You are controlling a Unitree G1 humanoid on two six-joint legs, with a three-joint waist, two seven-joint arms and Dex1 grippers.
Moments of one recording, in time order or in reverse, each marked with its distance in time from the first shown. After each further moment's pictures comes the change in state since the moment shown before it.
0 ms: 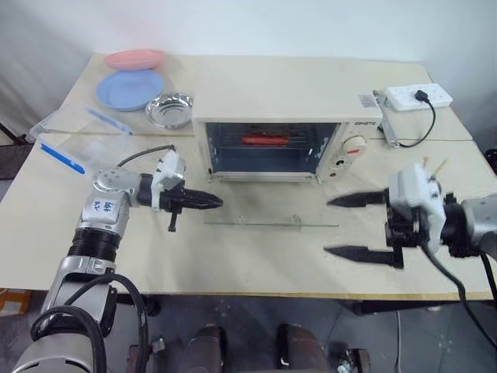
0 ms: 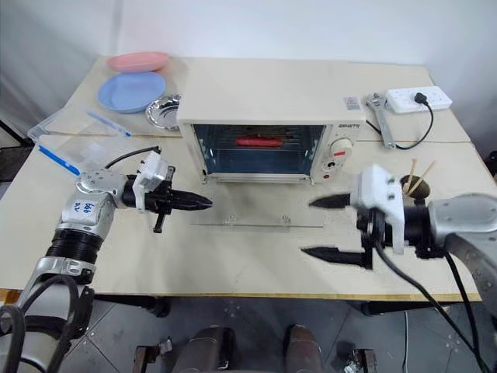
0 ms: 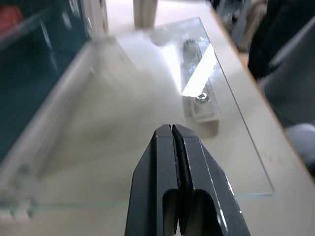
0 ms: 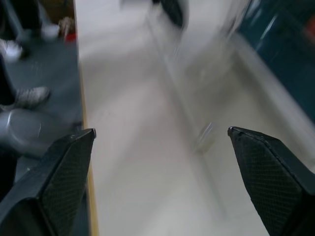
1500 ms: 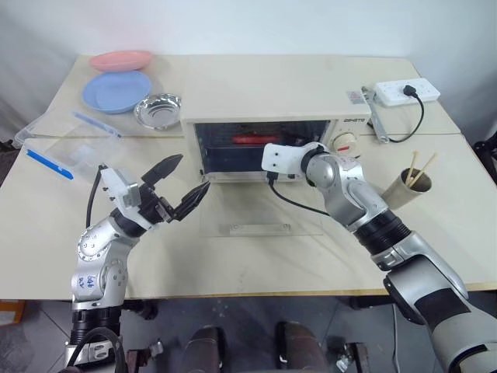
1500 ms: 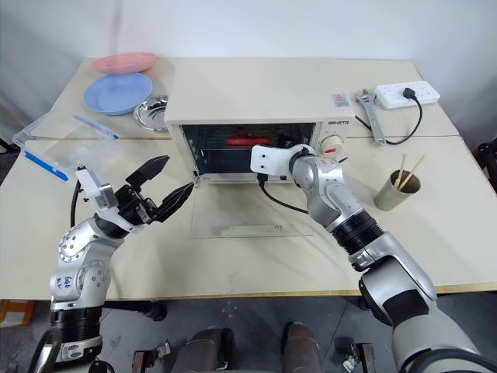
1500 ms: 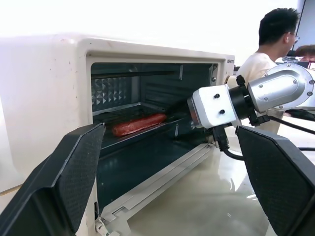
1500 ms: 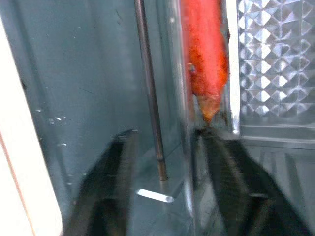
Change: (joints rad) left arm 0.503 -0.238 0.344 -0.634 -0.277 0.007 0.688; right arm -0.565 0.508 0.796 0.883 -1.428 -0.449 -0.564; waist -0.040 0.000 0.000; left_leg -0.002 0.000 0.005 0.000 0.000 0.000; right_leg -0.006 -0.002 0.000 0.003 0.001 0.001
